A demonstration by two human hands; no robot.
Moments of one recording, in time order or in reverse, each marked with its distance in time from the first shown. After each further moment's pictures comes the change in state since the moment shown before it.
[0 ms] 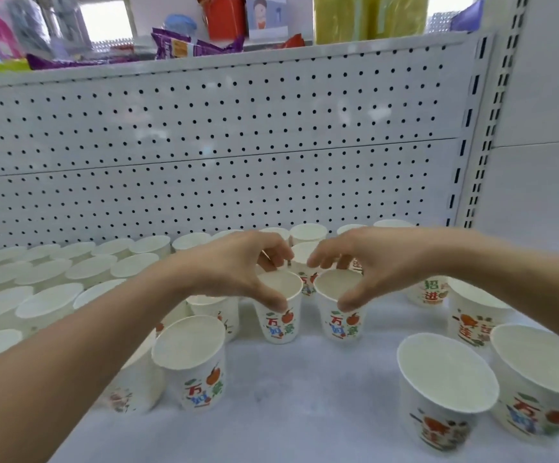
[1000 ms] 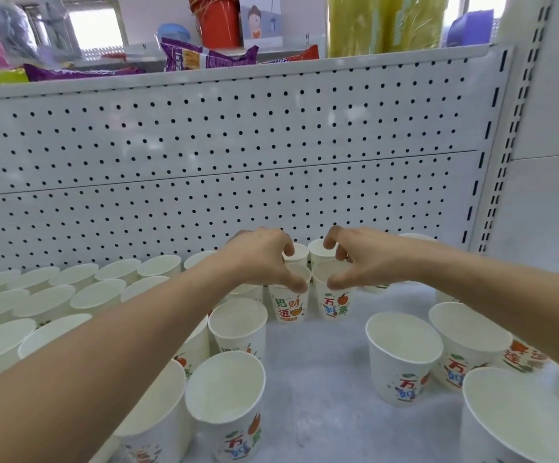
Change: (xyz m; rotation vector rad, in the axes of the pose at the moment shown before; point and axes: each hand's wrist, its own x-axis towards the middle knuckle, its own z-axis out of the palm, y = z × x) left_hand 0.064 -0.036 -0.012 0.316 0.080 -0.116; right_hand 0.071 0.004 0.005 0.030 0.188 0.249
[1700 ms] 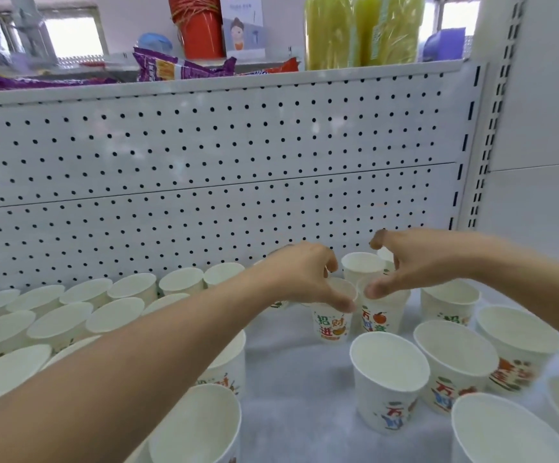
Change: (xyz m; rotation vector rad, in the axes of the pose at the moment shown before) left_hand 0.023 0.062 0.007 -0.114 -0.064 0.214; right_hand -0.027 0.053 -0.036 -0.236 -0.078 0.228
